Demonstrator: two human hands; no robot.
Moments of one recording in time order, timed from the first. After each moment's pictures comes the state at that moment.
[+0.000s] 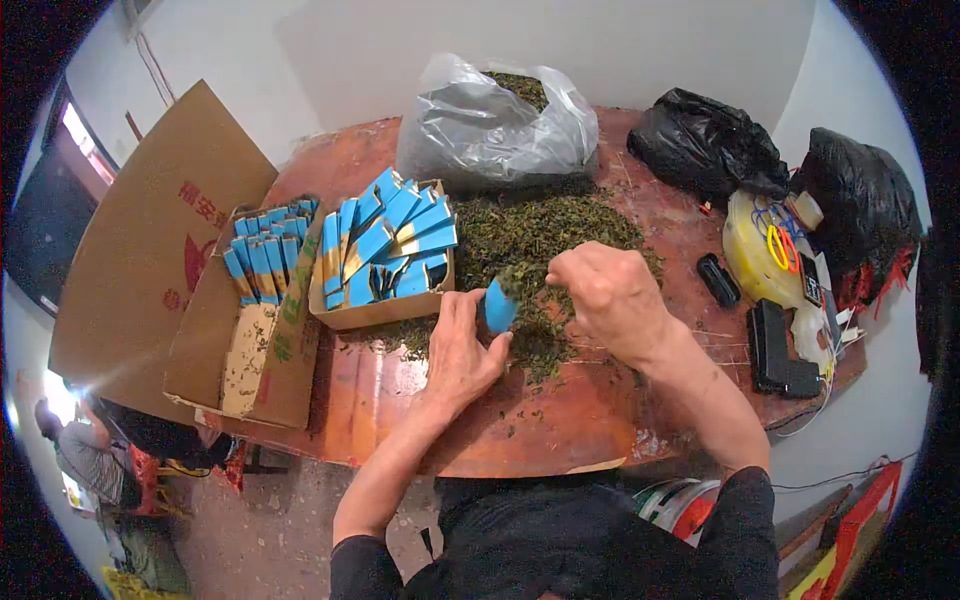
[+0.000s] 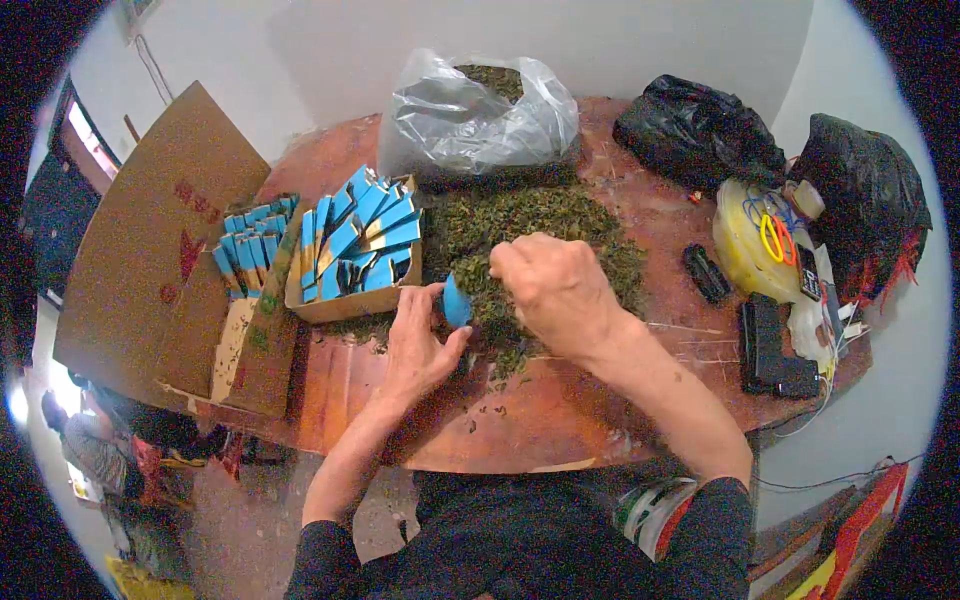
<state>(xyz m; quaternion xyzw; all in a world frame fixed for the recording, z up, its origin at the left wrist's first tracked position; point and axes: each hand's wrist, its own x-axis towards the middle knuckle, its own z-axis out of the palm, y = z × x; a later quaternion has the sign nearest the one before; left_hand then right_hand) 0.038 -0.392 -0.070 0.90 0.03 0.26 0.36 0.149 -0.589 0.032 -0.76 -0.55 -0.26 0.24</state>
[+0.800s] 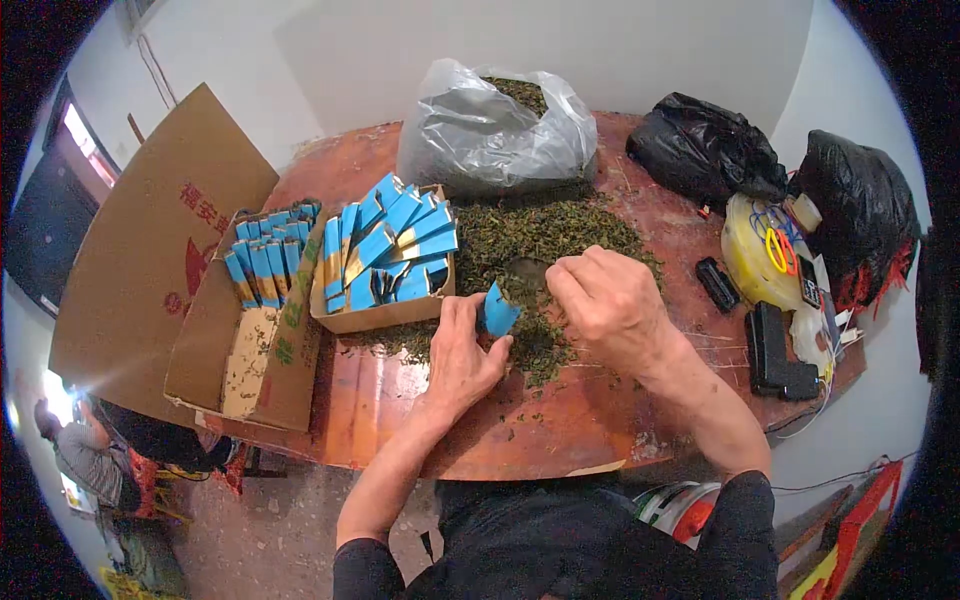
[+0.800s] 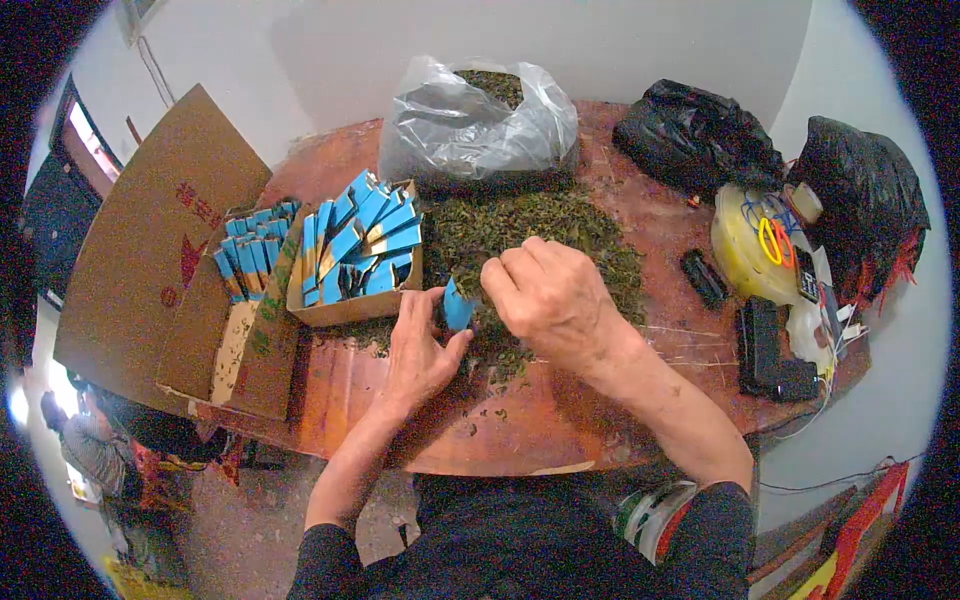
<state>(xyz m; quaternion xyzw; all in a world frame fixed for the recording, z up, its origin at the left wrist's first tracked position) 0.037 -0.391 -0.073 0.90 0.02 0.27 0.35 0.140 -0.588 0.042 -0.71 -0.57 -0.38 0.13</state>
